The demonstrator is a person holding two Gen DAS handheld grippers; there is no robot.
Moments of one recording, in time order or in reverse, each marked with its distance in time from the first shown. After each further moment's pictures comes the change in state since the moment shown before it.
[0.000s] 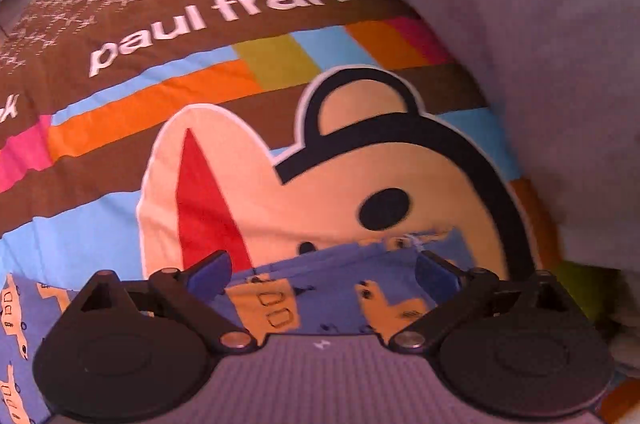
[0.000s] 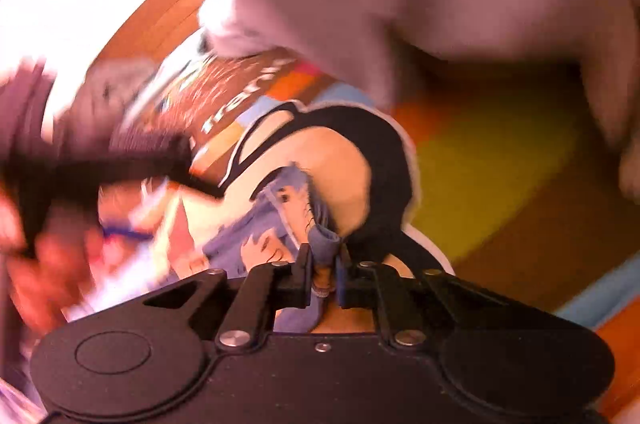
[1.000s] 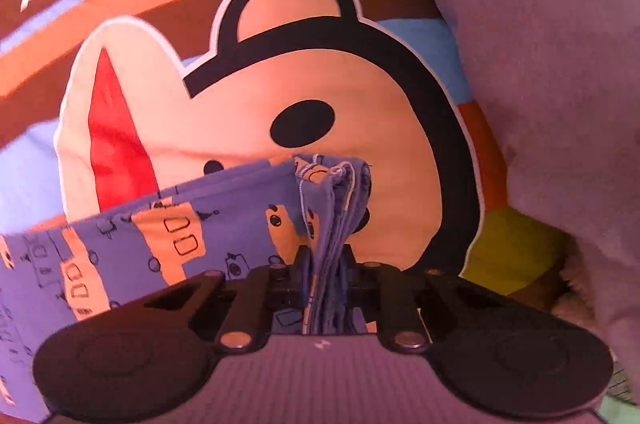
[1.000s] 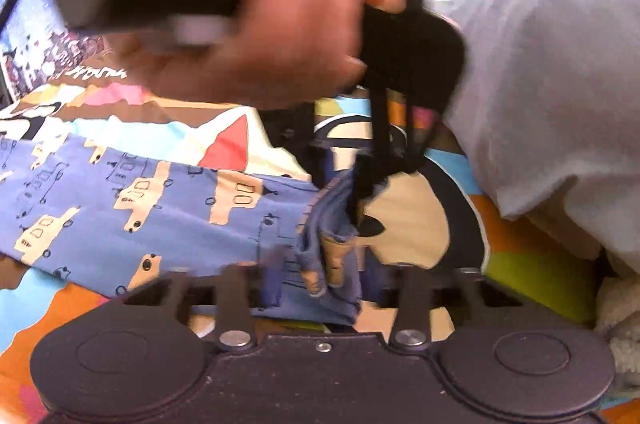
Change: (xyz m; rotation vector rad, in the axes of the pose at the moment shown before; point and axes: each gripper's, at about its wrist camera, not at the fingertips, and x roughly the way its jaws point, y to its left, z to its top) left arm 0.023 -0.029 0.000 -0.051 0.300 -0.145; right arm -0.017 0.086 -0.039 -0.633 -0.042 -0.079
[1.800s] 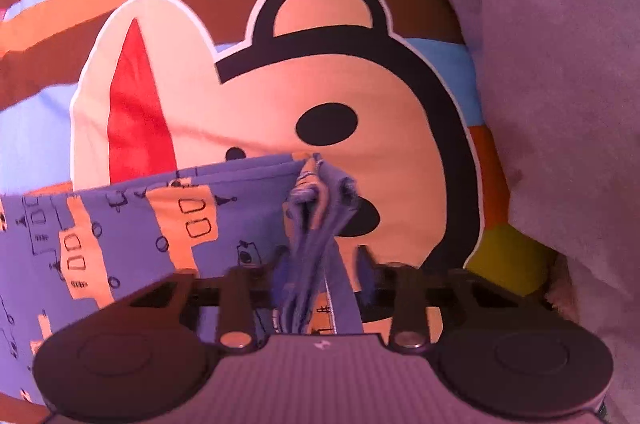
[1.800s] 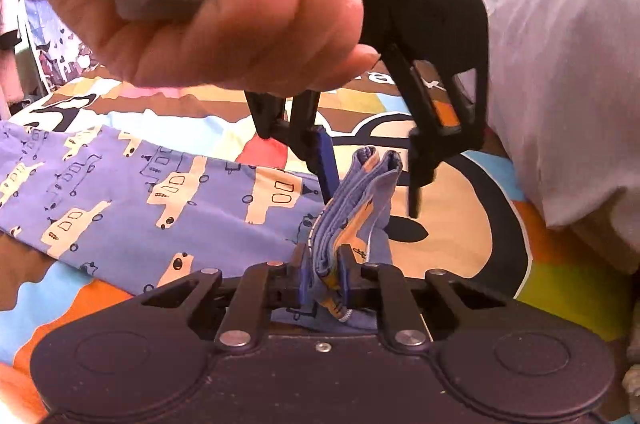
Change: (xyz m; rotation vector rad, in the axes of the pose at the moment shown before) left arm -0.006 0.020 -0.007 -0.116 -0.024 -0.023; right arm 0.009 0.009 0.005 -0.050 0.016 0.122
